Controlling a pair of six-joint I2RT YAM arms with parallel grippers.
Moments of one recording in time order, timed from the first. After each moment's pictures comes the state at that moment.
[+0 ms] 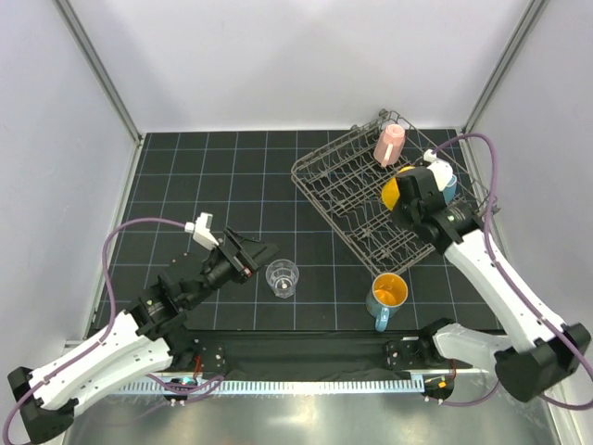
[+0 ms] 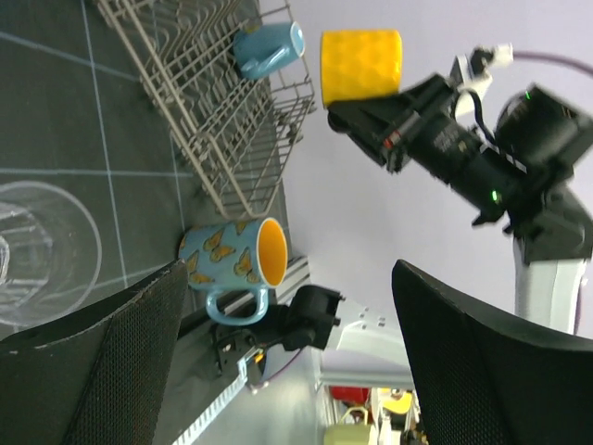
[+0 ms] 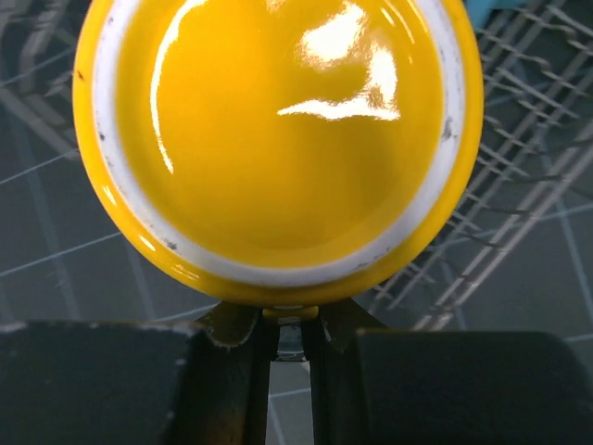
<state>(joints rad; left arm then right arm) -0.89 0.55 0.53 -0.11 -0.13 -1.23 0.46 1.08 1.15 -0.82 0.40 0.71</state>
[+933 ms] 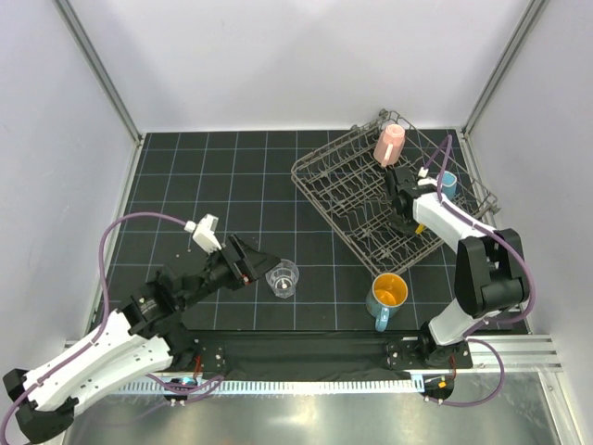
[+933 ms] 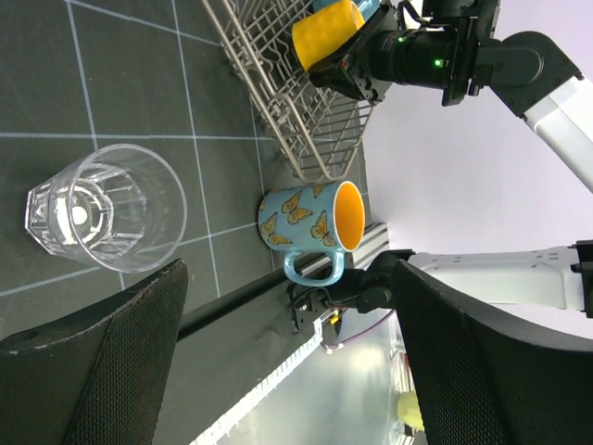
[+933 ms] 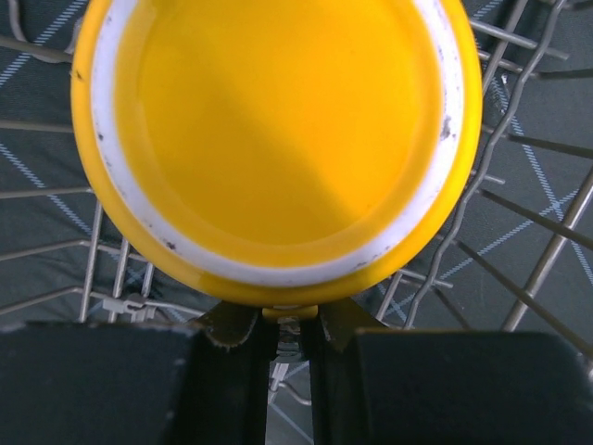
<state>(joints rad) -0.89 0.56 0.62 -0.38 -0.09 -1.10 0.22 1.60 1.07 -0.69 0.44 0.81</state>
